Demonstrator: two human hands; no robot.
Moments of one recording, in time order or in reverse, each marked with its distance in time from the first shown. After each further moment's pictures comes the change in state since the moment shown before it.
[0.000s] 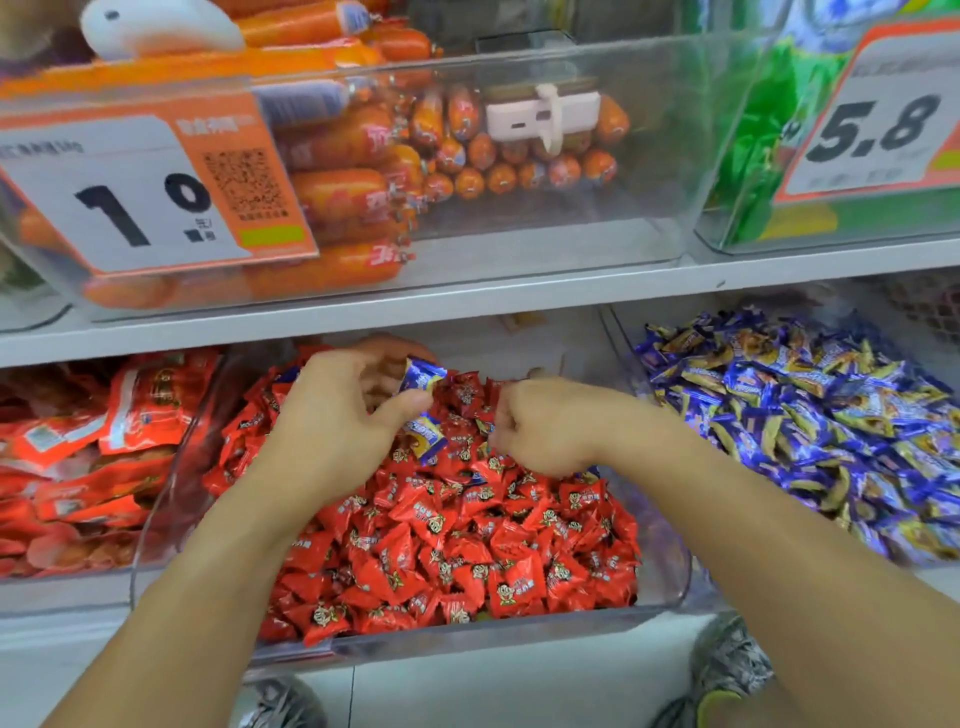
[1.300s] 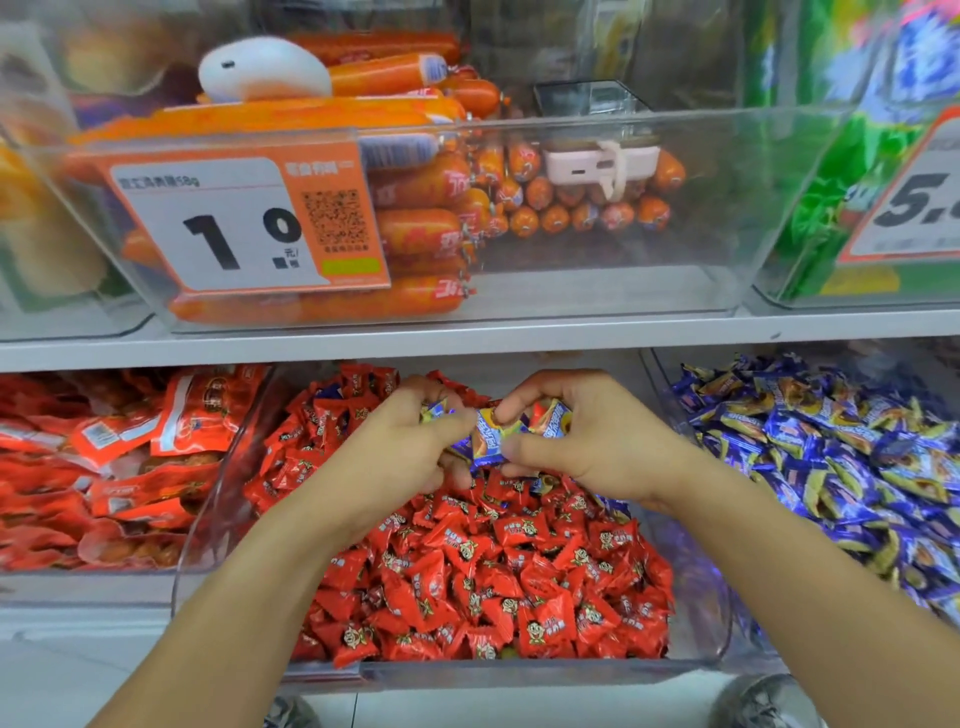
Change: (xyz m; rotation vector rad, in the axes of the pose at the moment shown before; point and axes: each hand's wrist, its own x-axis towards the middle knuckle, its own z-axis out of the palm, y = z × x) left_hand 0.000 0.005 0.005 -0.425 -0.186 -0.341; right_hand -0.021 -0.005 -0.003 0.982 0.258 -0.168
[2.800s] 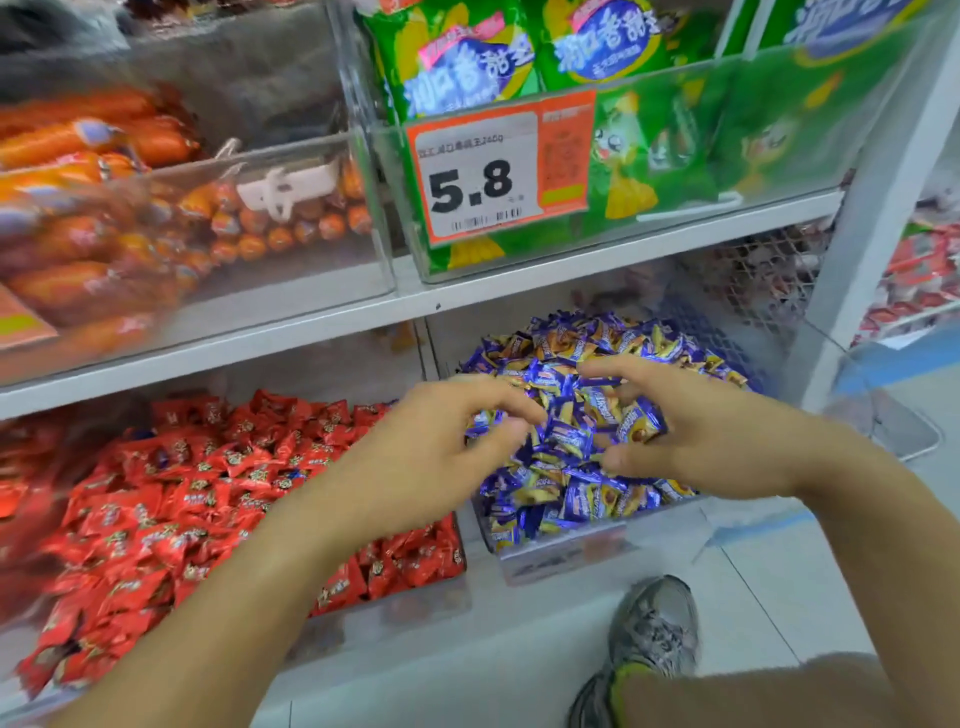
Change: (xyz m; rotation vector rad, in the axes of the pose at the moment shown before) left_hand -0.028 0.071 0.163 0.645 -0.342 0.604; right_hand -0.169 0.054 -0.176 -0.553 0.073 0.150
